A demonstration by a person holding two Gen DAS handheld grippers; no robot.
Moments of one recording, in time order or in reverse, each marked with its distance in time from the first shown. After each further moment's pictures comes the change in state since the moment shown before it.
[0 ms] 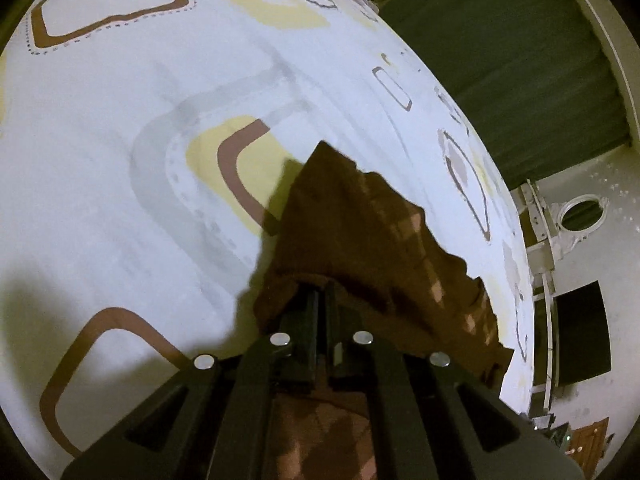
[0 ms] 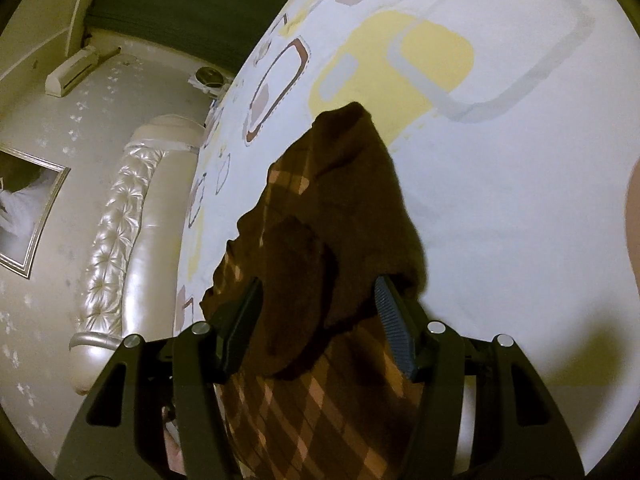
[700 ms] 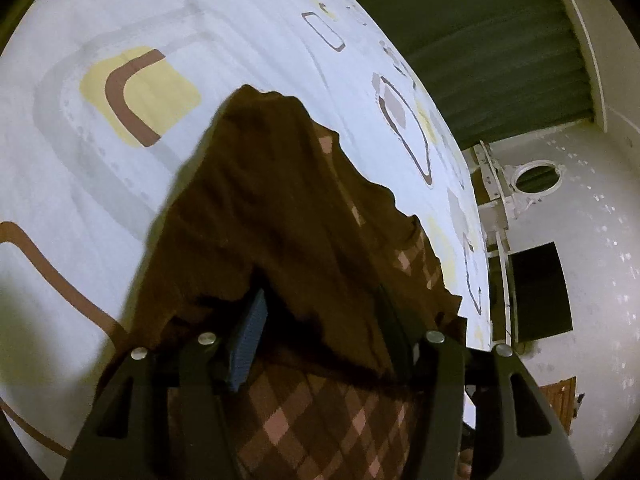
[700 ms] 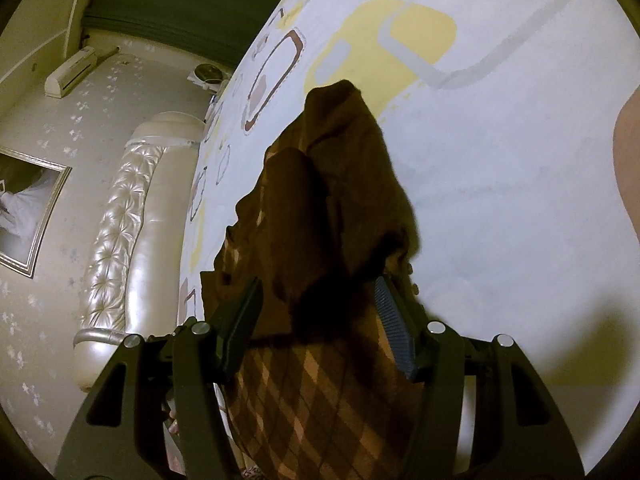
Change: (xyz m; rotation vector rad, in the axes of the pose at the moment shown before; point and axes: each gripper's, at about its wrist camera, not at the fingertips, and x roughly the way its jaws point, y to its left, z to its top) left arm 0.014 -0.049 -0.039 0.038 0.141 -0.194; right arm -0.011 -0.007 -0.017 0.018 0.012 0.008
